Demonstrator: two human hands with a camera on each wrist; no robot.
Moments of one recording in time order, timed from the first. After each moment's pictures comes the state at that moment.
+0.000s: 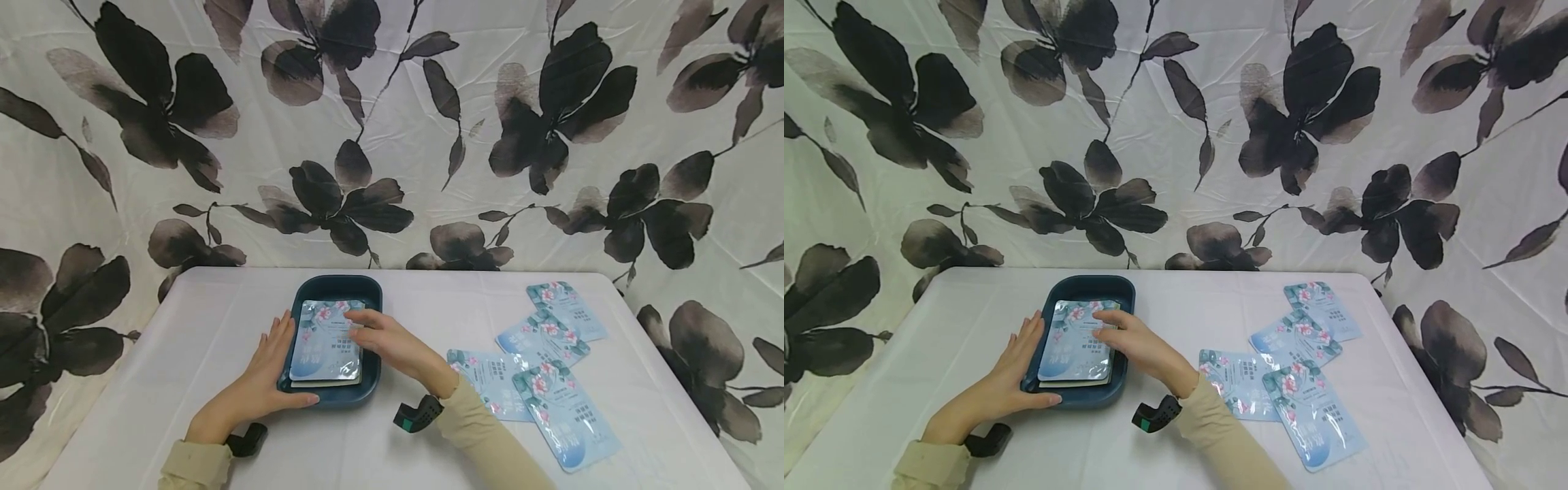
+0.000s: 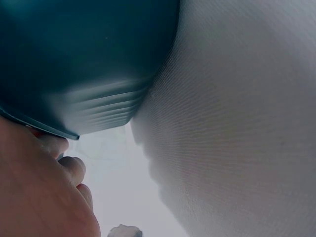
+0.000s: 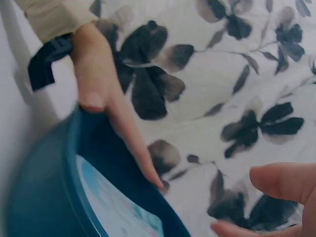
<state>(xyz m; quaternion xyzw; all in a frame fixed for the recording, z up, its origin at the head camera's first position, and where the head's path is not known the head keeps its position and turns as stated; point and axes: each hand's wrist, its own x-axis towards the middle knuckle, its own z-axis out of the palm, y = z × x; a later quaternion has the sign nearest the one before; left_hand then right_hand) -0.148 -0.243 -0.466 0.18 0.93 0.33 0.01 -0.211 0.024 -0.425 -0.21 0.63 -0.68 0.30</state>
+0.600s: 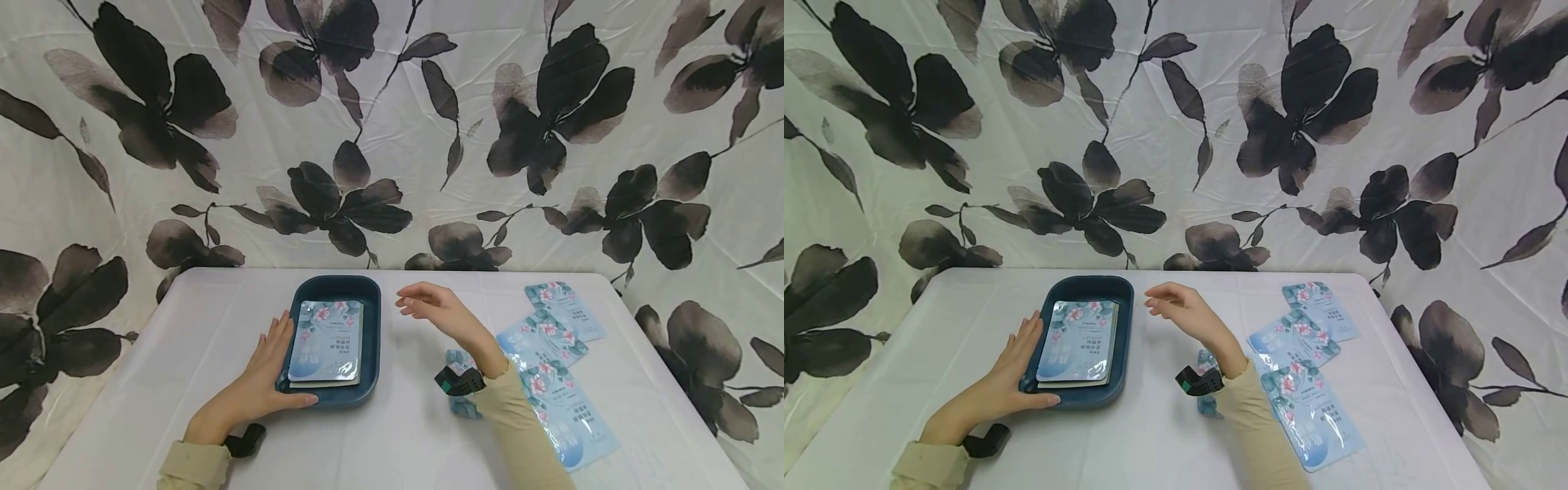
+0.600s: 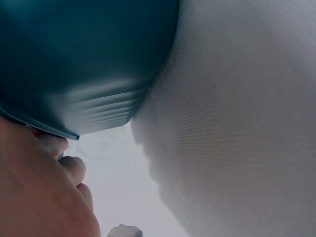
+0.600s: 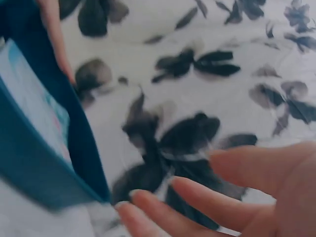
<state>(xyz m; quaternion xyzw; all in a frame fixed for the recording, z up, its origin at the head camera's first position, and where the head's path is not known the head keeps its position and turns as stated) -0.149 -0.242 -0.467 0.17 0.93 0.32 0.01 -0.241 0.107 -0.399 -0.27 0.75 -0.58 0.13</state>
